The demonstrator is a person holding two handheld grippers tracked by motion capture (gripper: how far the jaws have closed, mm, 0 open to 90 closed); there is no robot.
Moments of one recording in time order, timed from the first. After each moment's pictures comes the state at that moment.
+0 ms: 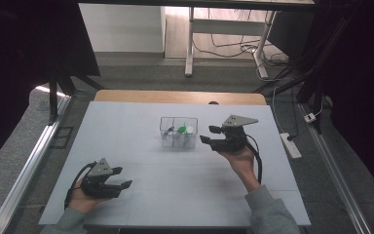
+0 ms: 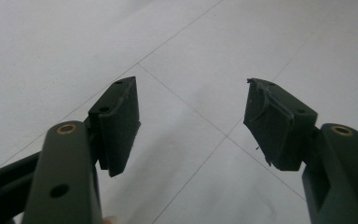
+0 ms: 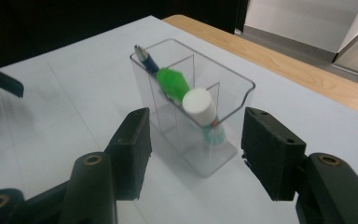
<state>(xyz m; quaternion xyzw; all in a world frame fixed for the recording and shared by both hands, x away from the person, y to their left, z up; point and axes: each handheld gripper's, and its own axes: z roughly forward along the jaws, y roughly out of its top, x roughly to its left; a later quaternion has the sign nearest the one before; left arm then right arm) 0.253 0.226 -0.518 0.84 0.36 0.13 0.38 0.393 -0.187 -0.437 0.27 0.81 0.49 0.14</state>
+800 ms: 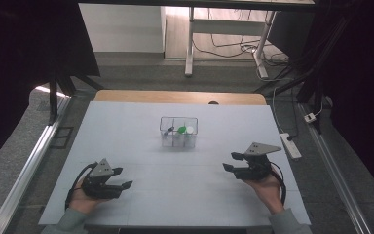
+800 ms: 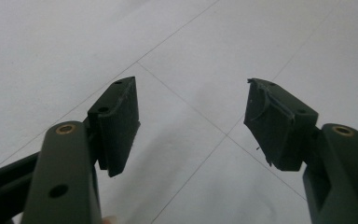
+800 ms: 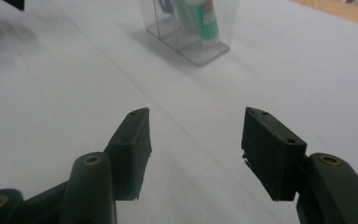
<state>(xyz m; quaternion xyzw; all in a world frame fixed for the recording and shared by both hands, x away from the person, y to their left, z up) 0.252 0.223 -0.519 0.84 0.37 0.13 0.37 0.337 -0.261 -0.475 0.29 0.84 0.44 0.13</state>
